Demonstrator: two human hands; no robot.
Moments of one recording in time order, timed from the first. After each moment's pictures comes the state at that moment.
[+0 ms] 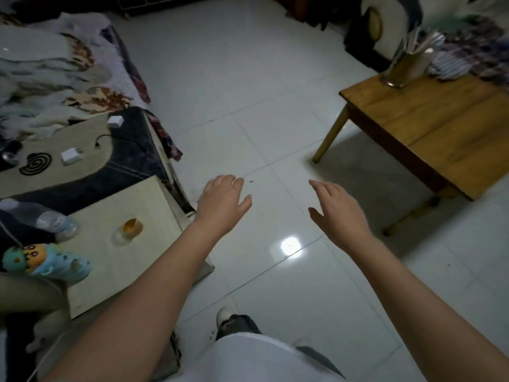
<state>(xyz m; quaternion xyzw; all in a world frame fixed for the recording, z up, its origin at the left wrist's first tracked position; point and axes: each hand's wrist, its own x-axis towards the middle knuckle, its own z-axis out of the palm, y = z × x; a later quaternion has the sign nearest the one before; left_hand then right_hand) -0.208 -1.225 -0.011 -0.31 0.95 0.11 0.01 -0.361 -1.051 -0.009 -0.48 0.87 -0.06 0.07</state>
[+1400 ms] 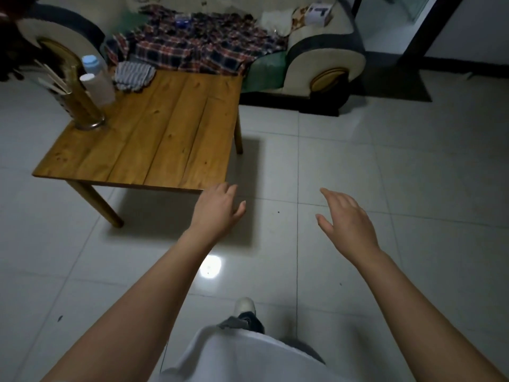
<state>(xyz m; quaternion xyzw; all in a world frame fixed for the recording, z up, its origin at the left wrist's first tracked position) -0.715 -0.810 -0.025 0.16 0.98 0.08 0.04 -0.652 -0.566 -0.016 0.03 0.99 -0.13 0.03</state>
